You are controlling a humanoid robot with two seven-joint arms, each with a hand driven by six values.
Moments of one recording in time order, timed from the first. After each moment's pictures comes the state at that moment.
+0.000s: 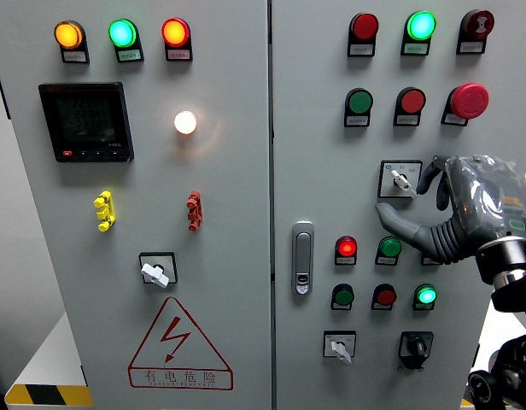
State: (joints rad) left arm -0.05 -0.10 0.00 -0.14 -0.07 -0.02 -0.07; right arm 0.80 0.16 1.58 1.62 -2.81 0.22 -0.20
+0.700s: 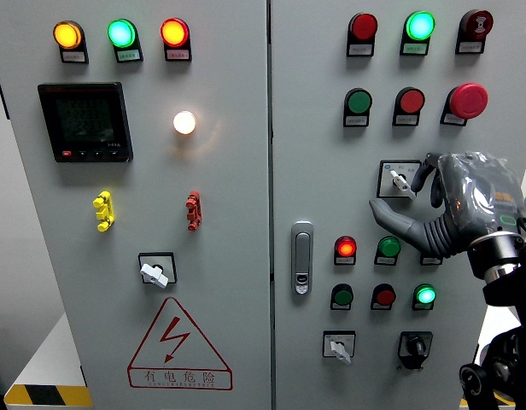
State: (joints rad) left arm -0.05 -0.10 0.00 -0.14 -0.07 -0.02 -0.07; right arm 0.82 0.16 1.56 1.58 -2.81 0.20 -0.21
